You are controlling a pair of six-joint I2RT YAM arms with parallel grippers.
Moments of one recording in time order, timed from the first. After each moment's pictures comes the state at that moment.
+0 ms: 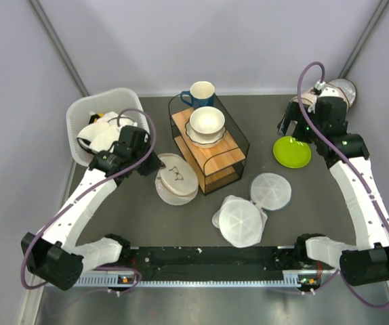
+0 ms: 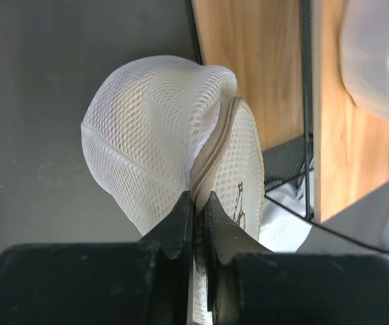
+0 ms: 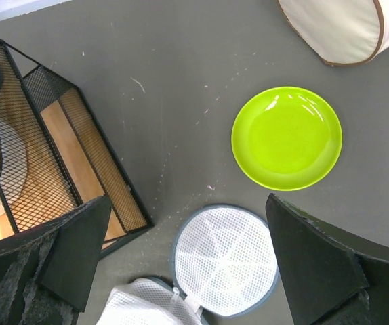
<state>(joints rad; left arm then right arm) -0.41 1.15 1.13 -0.81 0.03 -0.78 0.15 1.15 1.31 -0.71 0.07 0.32</state>
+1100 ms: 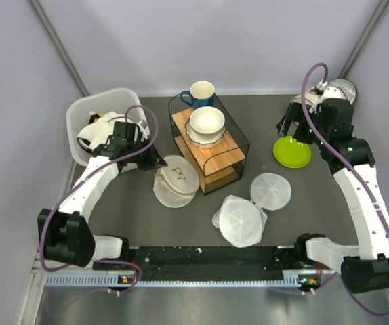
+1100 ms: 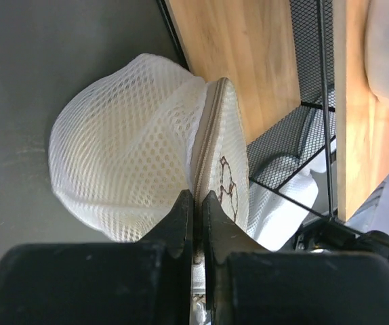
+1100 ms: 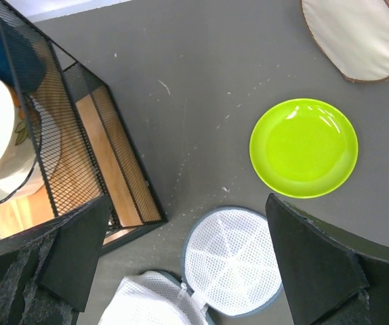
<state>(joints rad) -0.19 1.33 1.03 -0.59 0.43 -0.56 0.15 1.10 1.31 -0.70 -0.01 0.30</state>
